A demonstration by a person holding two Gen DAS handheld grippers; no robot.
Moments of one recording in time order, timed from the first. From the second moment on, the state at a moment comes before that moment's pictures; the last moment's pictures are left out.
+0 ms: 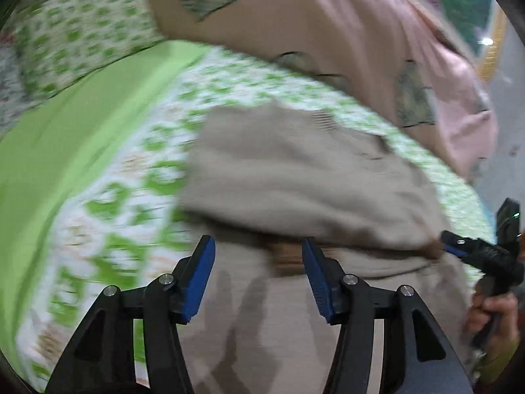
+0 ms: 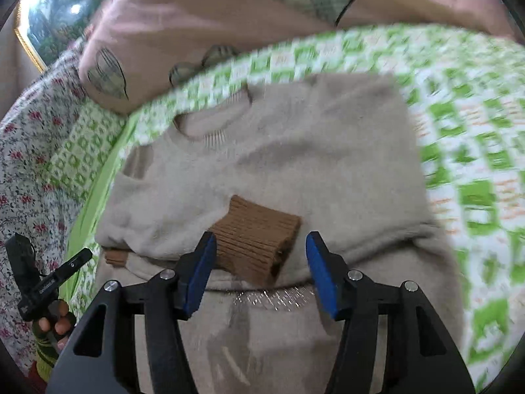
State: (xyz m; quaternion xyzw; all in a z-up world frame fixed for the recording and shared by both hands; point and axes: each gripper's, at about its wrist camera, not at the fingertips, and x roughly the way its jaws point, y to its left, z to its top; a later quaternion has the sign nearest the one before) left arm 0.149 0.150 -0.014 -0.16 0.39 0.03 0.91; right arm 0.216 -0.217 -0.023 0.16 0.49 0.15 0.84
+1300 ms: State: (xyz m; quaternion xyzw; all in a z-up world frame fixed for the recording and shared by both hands) left arm 0.163 0.171 -0.047 -0.21 0.38 0.09 0.90; right arm 0.300 -0.107 0.037 0.15 0.48 0.29 0.81
